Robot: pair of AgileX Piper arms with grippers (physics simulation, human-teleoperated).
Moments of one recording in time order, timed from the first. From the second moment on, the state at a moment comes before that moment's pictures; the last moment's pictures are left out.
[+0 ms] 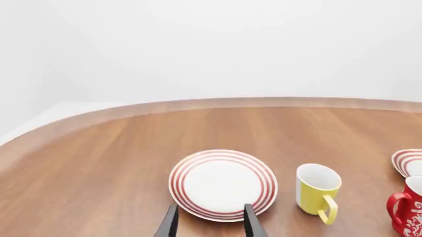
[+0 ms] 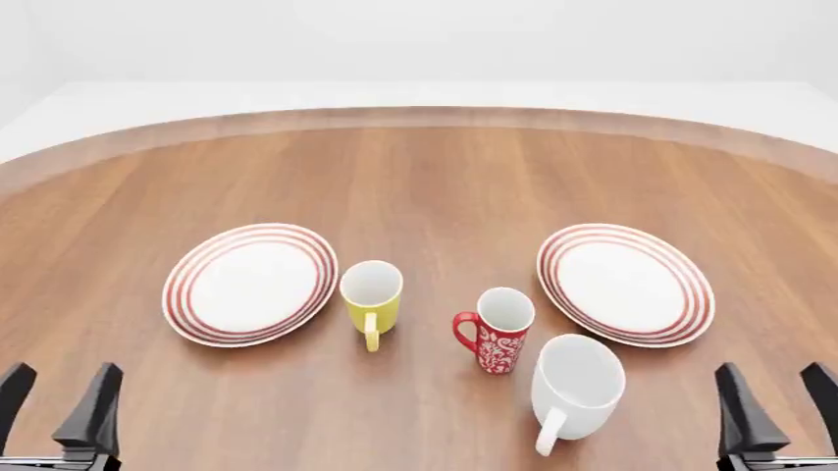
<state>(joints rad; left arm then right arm) 0.00 0.00 0.00 0.00 0.00 0.00 0.00 0.00 0.00 -0.01</state>
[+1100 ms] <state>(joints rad) -0.09 0.15 -0.13 0.03 0.05 0.01 0.00 -0.01 -0.01 -0.03</state>
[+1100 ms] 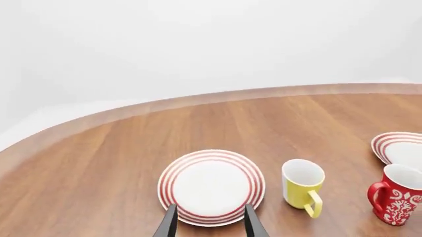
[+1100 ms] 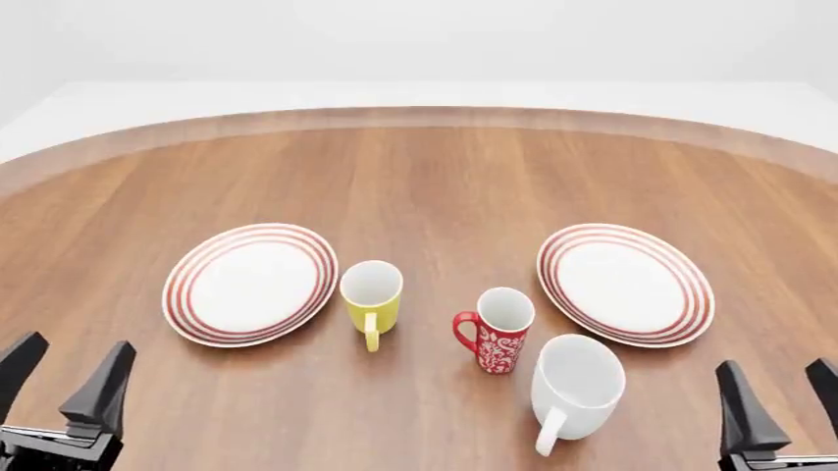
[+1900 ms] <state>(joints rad) -0.36 0.56 -0.39 -0.05 0.19 0.01 0.00 0.00 -0.02 -0.04</state>
